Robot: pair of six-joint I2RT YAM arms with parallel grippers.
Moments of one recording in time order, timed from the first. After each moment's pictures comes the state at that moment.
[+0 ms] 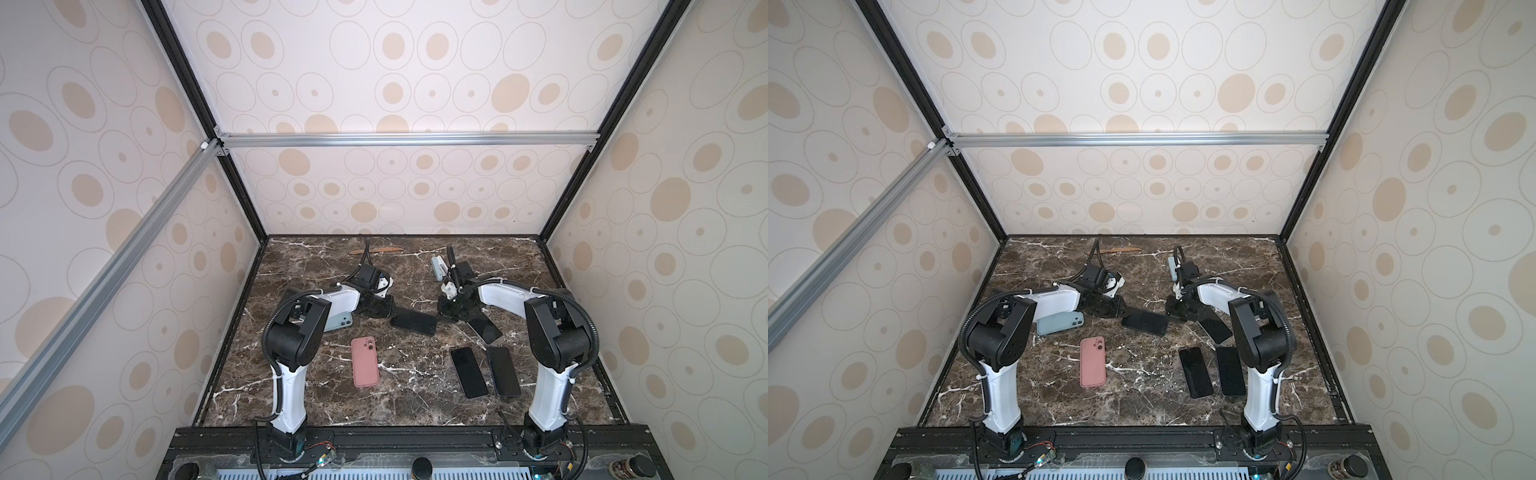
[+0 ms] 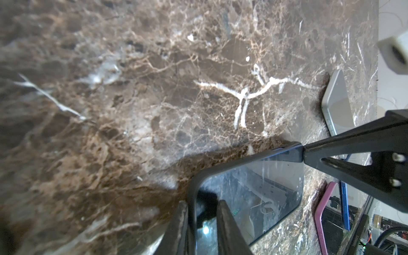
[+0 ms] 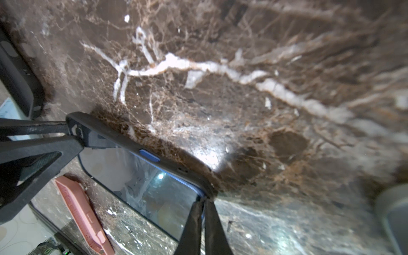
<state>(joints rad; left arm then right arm) -0.44 2.00 1.22 -0.27 0.47 -0.34 0.39 1.97 1.27 -0.62 -0.35 0.48</state>
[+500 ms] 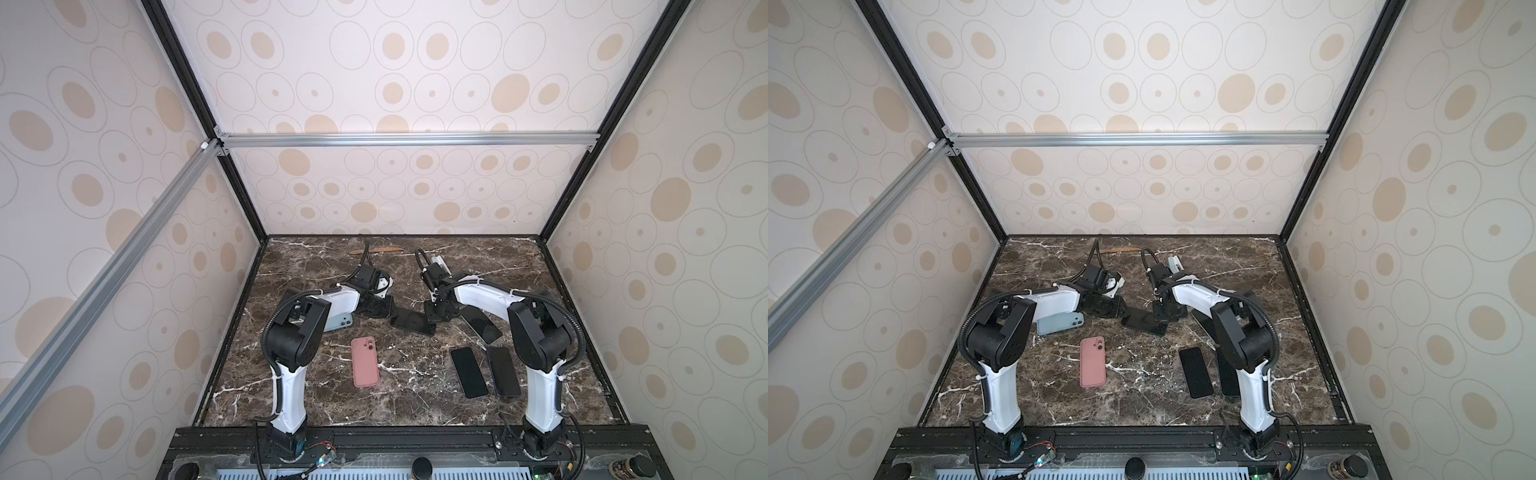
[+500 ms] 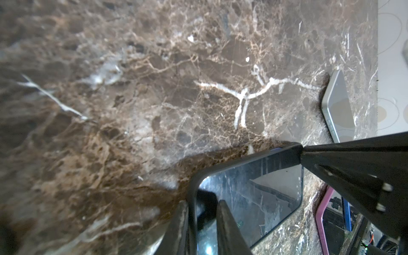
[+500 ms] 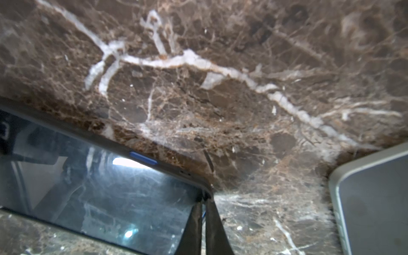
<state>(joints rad) -0.44 2.00 1.21 -0.26 0.46 -0.34 0.57 2.04 1.42 -0.79 0.05 0.42</state>
